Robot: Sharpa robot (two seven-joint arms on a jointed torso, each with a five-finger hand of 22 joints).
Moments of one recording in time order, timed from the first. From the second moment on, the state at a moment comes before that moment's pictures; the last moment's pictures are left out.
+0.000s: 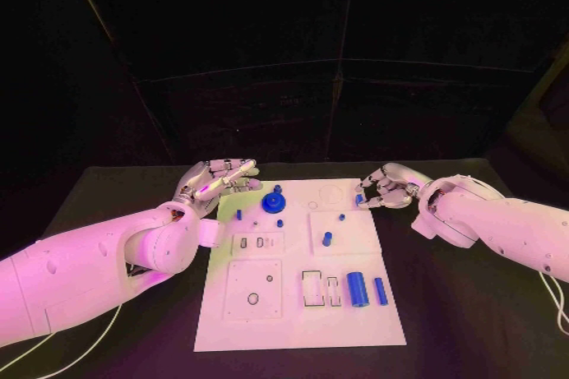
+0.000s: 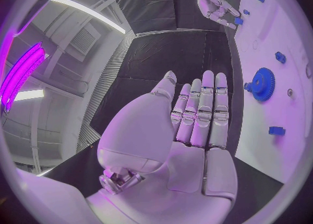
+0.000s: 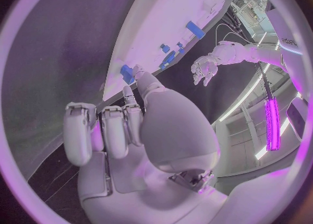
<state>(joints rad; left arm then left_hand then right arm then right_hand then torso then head) 1.16 -0.84 -0.01 1.51 0.05 -0.31 0.48 1.43 0.05 -0.02 0.10 0.12 0.96 0.21 0.13 0.07 1.05 0.16 0.13 0.07 1.11 0.11 0.21 0.19 0.17 0.93 0.23 0.28 0.11 1.22 -0.82 -0.03 1.23 -1.08 -0.22 0.11 1.41 -0.03 0.10 -0.04 0.19 0.92 0.17 0.08 0.07 1.47 0.08 1.44 1.31 1.47 0.01 1.52 1.31 0.05 1.47 0.12 1.52 1.31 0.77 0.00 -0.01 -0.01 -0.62</state>
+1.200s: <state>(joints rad) 1.16 -0.84 -0.01 1.51 0.05 -0.31 0.48 1.43 0.05 -0.02 0.10 0.12 0.96 0.21 0.13 0.07 1.05 0.16 0.13 0.07 1.11 0.11 0.21 0.19 0.17 0.93 0.23 0.28 0.11 1.21 -0.80 -0.03 1.21 -1.11 -0.22 0.10 1.40 0.01 0.12 -0.05 0.19 0.98 0.16 0.11 0.08 1.46 0.08 1.44 1.31 1.47 0.01 1.52 1.31 0.05 1.47 0.12 1.52 1.31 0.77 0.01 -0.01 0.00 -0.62</state>
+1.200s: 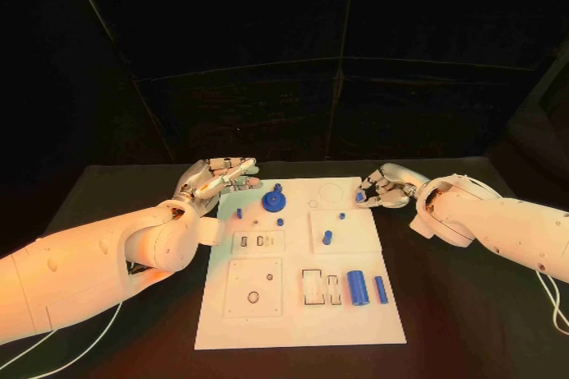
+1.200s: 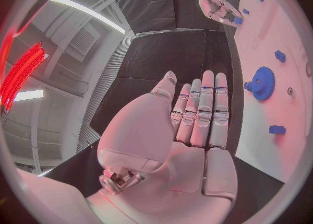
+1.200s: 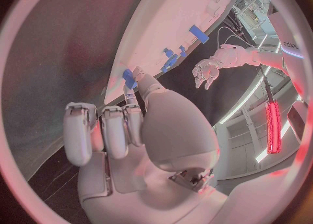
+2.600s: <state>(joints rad) 1.16 -0.82 -0.01 1.46 0.05 -0.31 0.48 1.44 0.06 -0.02 0.10 0.12 0.96 0.21 0.13 0.07 1.05 0.16 0.12 0.07 1.11 0.11 0.21 0.19 0.17 0.93 0.23 0.28 0.11 1.22 -0.75 -0.02 1.51 -1.24 -0.40 -0.11 1.39 0.05 0.18 -0.05 0.15 1.04 0.15 0.13 0.07 1.46 0.05 1.43 1.31 1.47 -0.02 1.52 1.31 0.05 1.47 0.09 1.52 1.31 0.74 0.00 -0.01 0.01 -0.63</state>
